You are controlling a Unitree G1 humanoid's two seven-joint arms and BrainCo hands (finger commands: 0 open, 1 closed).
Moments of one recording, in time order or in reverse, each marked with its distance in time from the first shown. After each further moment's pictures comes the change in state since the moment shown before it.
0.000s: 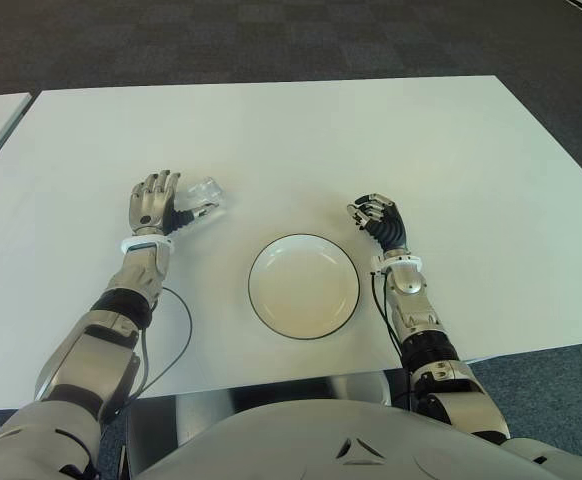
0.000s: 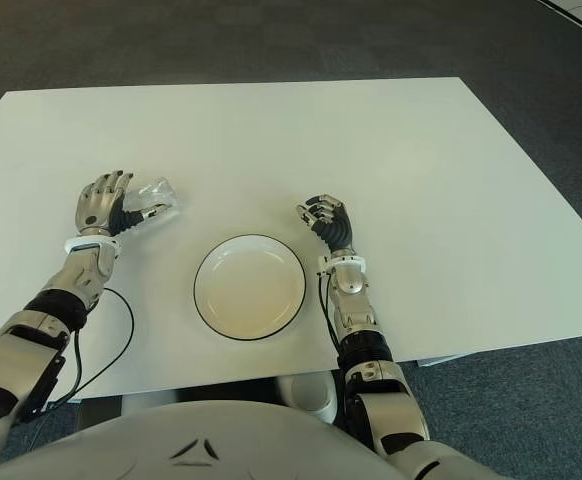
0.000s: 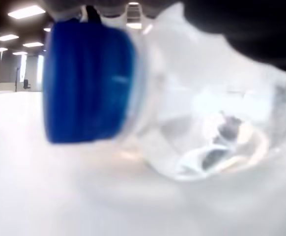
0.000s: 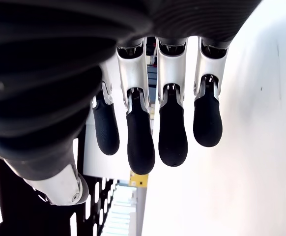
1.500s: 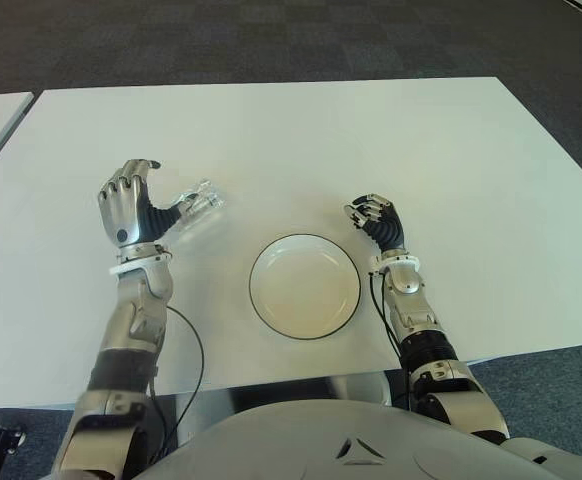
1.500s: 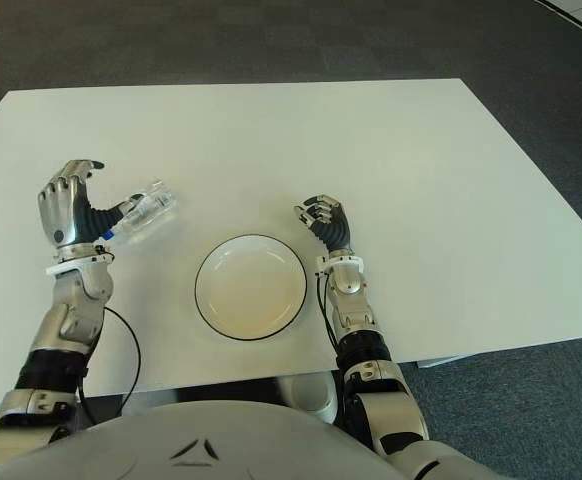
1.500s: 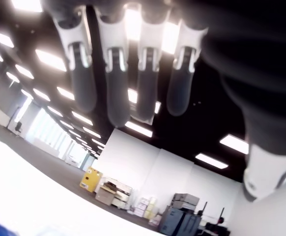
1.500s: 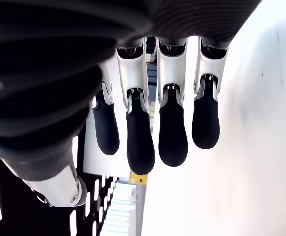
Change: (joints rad) left arm 0.372 -0.135 0.358 -0.743 0.071 -0.023 0.107; right arm -0.003 0.003 0.012 0.007 -0.003 -0.001 -0.009
